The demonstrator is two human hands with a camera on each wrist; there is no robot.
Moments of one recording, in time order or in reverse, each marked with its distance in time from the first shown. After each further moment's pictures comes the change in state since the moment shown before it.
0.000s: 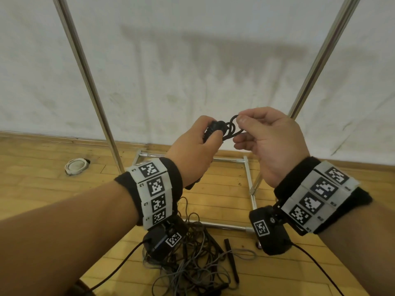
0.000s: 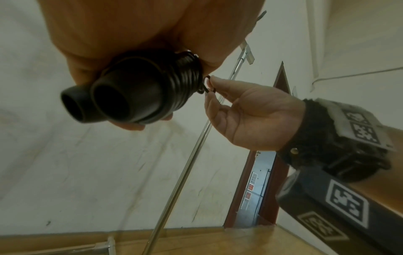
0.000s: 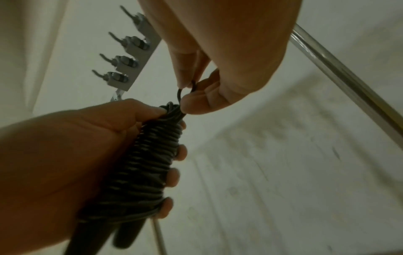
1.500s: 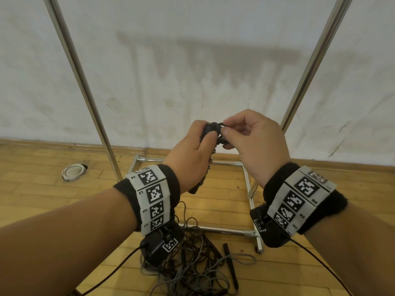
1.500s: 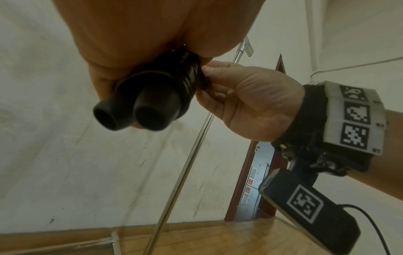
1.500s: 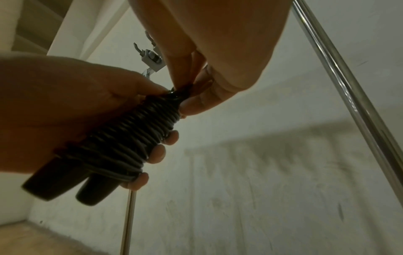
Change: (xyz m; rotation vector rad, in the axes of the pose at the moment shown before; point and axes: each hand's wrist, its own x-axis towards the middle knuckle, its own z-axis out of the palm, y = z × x) left_hand 0.003 0.000 0.007 -0.012 0.027 0.052; right_hand 0.006 0.009 0.005 -0.385 -0.098 -0.247
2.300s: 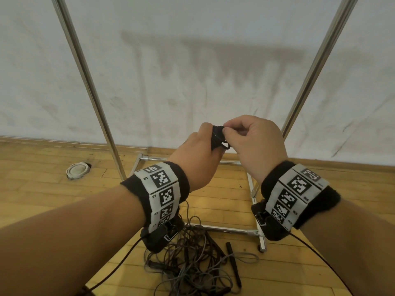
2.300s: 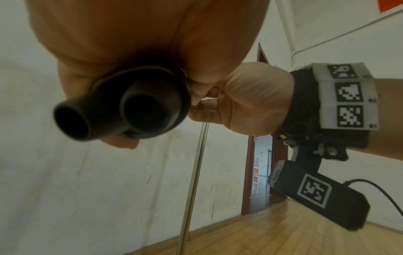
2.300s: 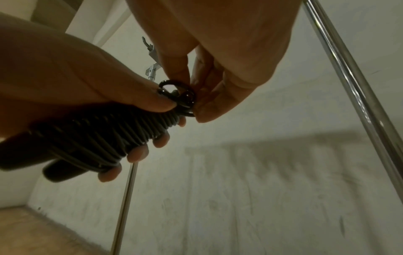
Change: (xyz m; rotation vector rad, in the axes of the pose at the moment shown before) left_hand 0.006 -0.007 -0.002 0.391 -0.076 0.042; right_hand 0.004 0.004 0.011 -0.295 0.047 -0.033
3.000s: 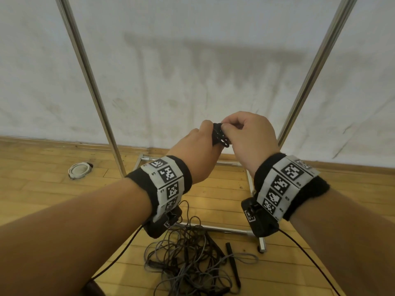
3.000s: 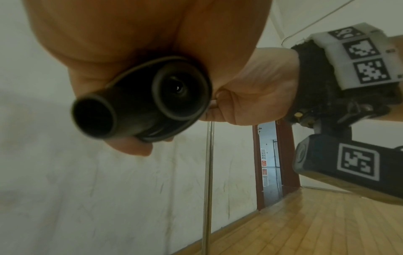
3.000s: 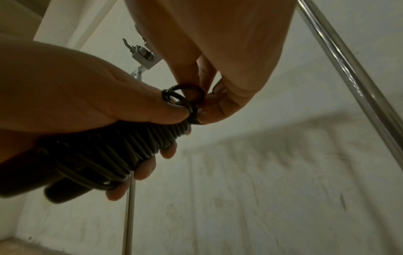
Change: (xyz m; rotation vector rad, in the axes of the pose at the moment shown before) left_hand 0.010 0.005 -0.003 0.180 0.037 -0.018; right_hand 0.013 -0.002 0.007 0.014 -0.021 0.063
